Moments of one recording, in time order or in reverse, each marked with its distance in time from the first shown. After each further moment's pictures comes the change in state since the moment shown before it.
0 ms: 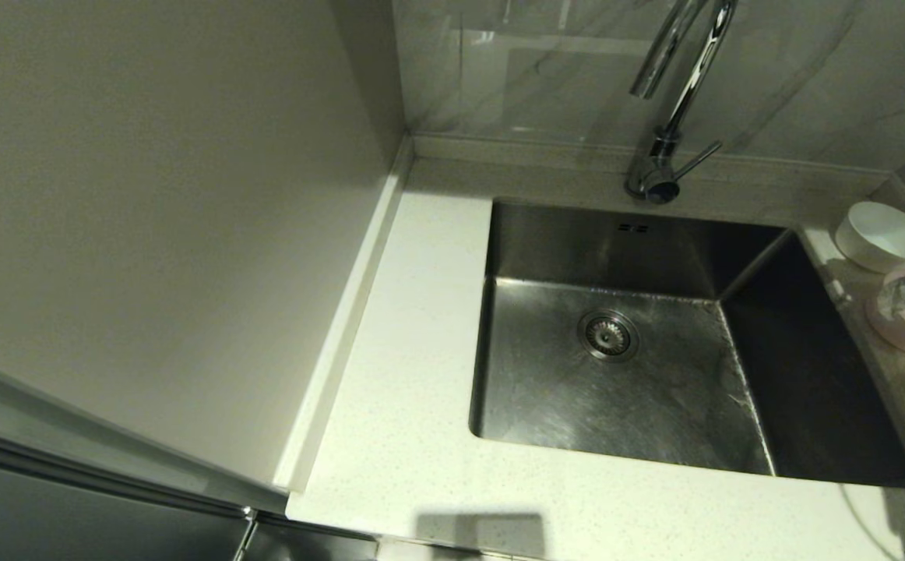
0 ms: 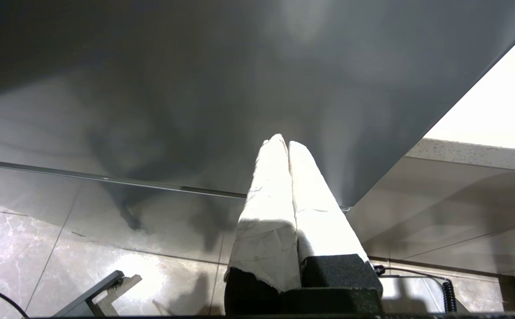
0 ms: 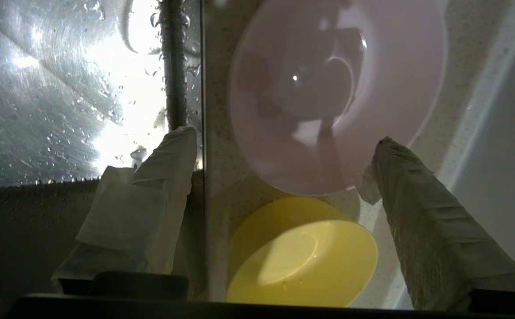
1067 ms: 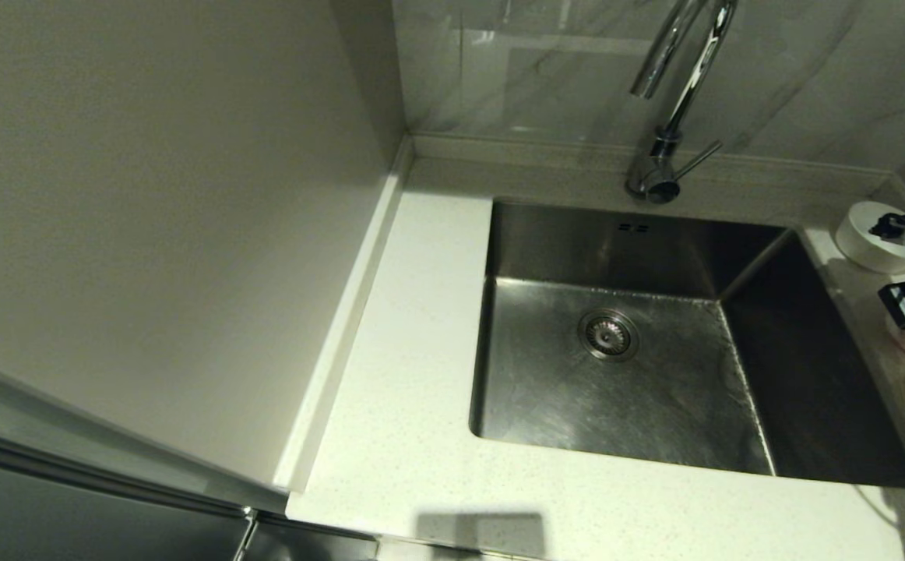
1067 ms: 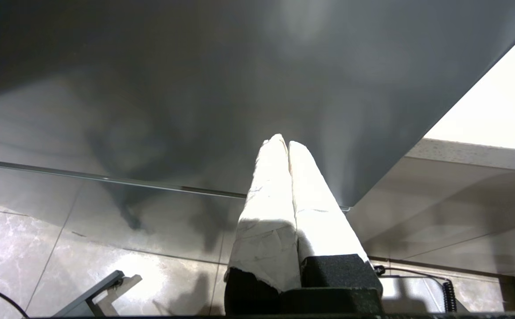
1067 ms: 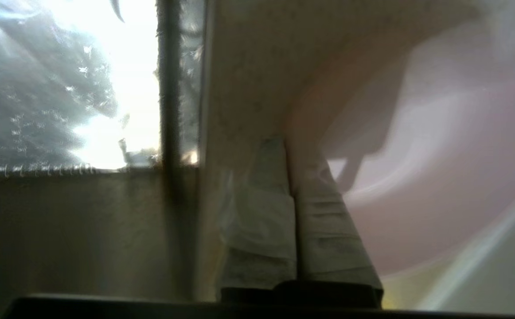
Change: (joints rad) left arm 0.000 0.000 0.000 0.000 0.000 0.000; right arm 0.003 0.111 -0.014 -0.004 0.011 -0.070
